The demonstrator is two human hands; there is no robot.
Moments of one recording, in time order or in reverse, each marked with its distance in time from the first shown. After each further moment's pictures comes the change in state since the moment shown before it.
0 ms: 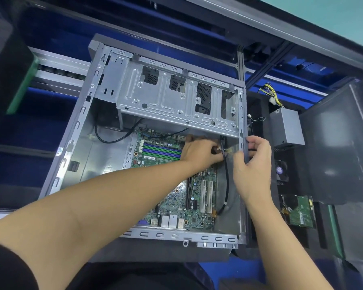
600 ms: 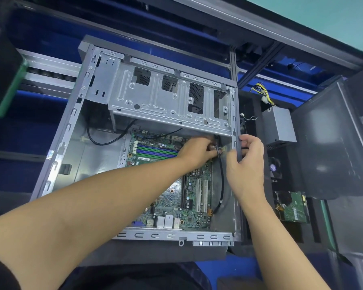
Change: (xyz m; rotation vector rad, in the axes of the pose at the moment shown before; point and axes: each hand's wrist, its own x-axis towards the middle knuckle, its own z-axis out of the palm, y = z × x) left_hand 0.004 0.007 -0.010 -0.156 -0.115 -0.031; right_hand -0.002 -0.001 0.000 -0.029 0.005 -0.025
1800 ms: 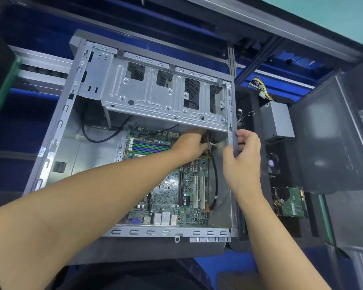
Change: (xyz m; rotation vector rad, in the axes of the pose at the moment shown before) left_hand 0.009 -0.008 -0.005 0.046 -0.069 -0.064; right_hand 0.000 0.000 -0.001 0.022 -0.015 0.020
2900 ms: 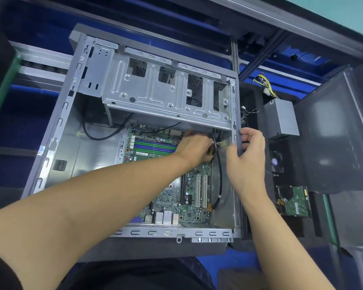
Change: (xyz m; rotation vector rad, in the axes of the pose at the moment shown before) left_hand -0.007 0.006 0.012 0.332 0.038 0.196; right_hand 0.000 -0.005 0.000 0.010 0.011 0.010
